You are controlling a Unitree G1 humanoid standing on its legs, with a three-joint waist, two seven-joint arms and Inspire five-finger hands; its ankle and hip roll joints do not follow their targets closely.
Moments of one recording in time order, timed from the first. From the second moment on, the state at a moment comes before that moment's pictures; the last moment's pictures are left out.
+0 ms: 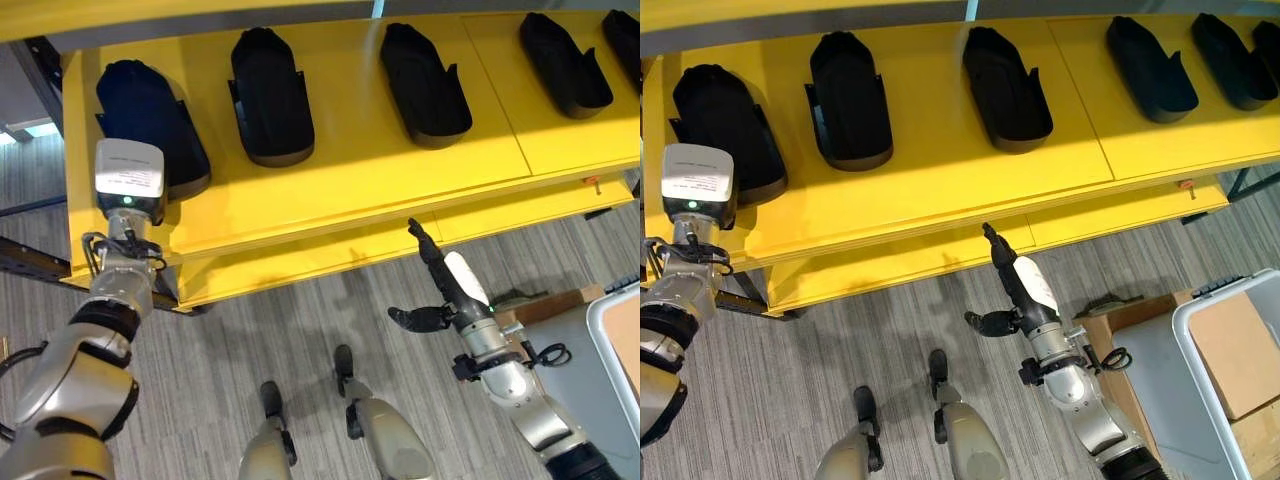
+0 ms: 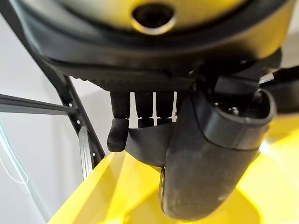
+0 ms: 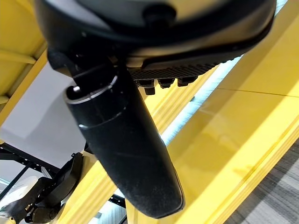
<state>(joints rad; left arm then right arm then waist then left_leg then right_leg) -0.89 0.83 -0.58 0.99 0.84 0.19 0.56 -0.06 -0.58 0.31 -0.04 -0.19 -0.21 -0.22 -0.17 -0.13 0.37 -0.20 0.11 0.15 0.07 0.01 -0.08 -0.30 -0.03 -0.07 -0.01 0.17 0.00</state>
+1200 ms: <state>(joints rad) -0.88 1.04 -0.70 0.92 0.99 0.08 0.47 -0.05 -0.60 0.30 -0.05 -0.19 -0.22 -0.21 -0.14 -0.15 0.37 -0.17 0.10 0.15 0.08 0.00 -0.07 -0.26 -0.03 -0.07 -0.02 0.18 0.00</state>
